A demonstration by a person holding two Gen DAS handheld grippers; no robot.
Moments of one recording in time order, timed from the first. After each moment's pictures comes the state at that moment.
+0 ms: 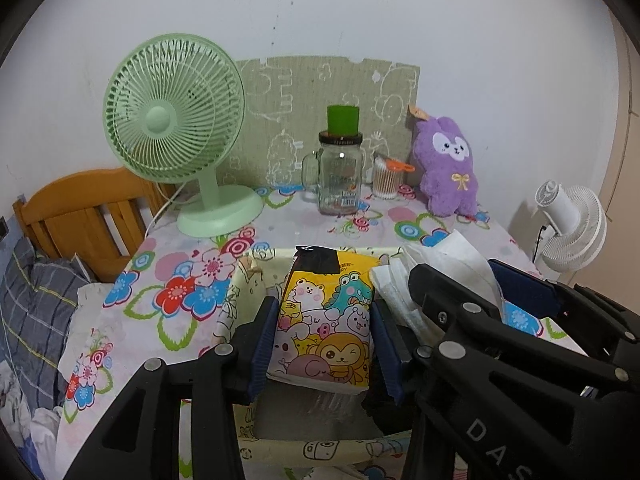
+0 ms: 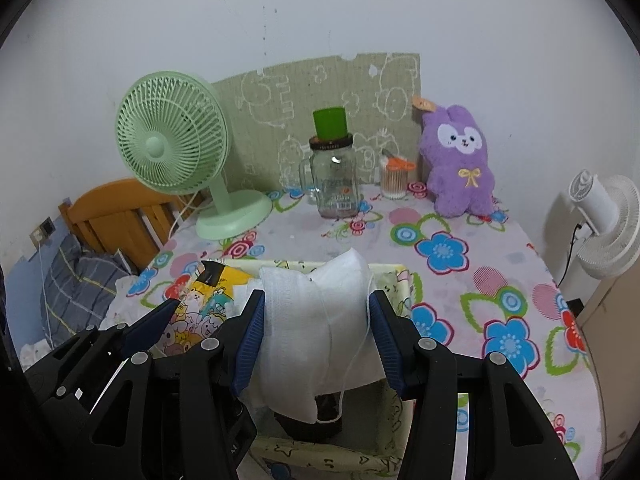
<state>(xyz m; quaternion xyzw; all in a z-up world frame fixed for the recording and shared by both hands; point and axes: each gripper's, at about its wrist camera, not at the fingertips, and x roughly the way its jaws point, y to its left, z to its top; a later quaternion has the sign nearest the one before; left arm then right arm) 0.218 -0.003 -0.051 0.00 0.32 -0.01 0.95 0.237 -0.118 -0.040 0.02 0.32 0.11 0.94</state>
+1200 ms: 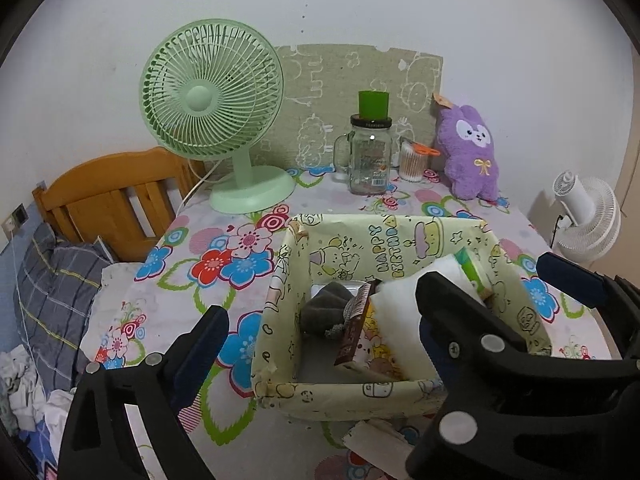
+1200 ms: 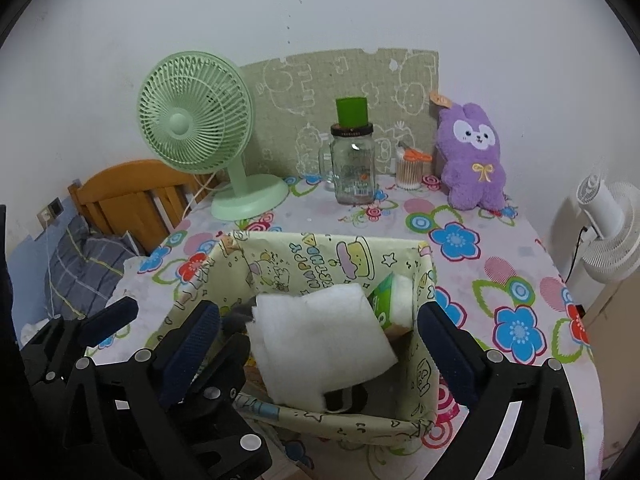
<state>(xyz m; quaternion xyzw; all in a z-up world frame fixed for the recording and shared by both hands) 0.190 0.018 -0.051 0.00 0.34 0.02 0.94 0.208 -0.104 -0.039 0.00 0.32 0.13 0.94</state>
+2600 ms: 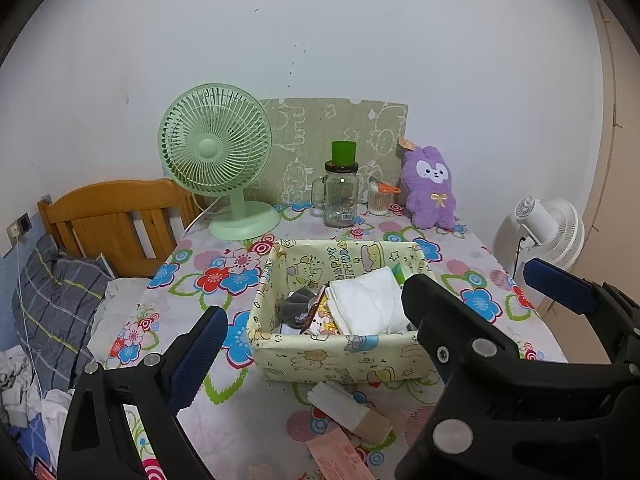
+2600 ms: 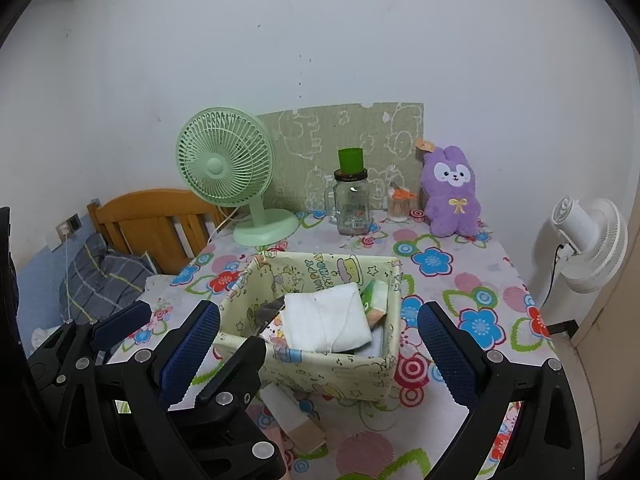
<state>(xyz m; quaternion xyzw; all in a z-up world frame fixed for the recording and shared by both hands) 0.105 -0.005 -0.006 -0.01 0.28 0.00 0.96 0.113 -0.130 0.011 0.01 0.26 0.14 0.96</state>
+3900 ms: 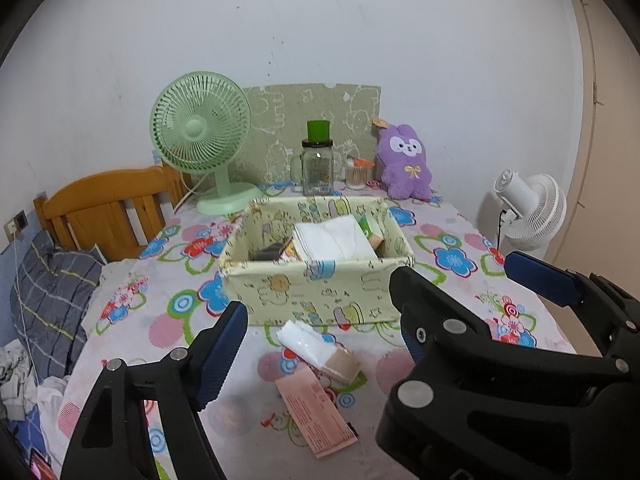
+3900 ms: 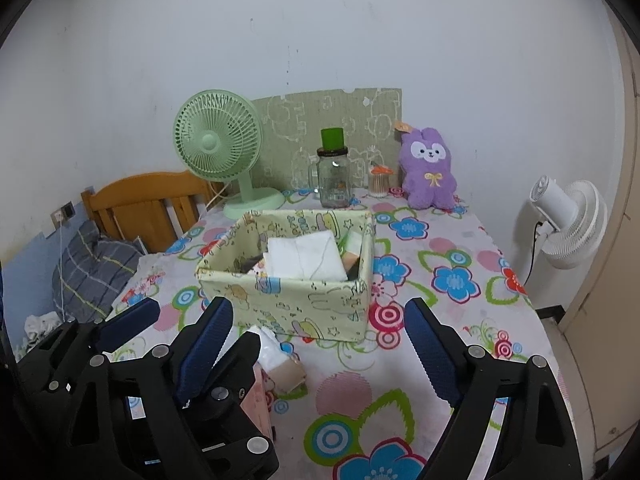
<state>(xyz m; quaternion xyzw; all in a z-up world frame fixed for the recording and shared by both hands) 0.052 -0.035 -0.039 0.00 0.29 -0.02 0.96 0.060 -0.152 -0.025 0.00 0.27 0.11 0.96</state>
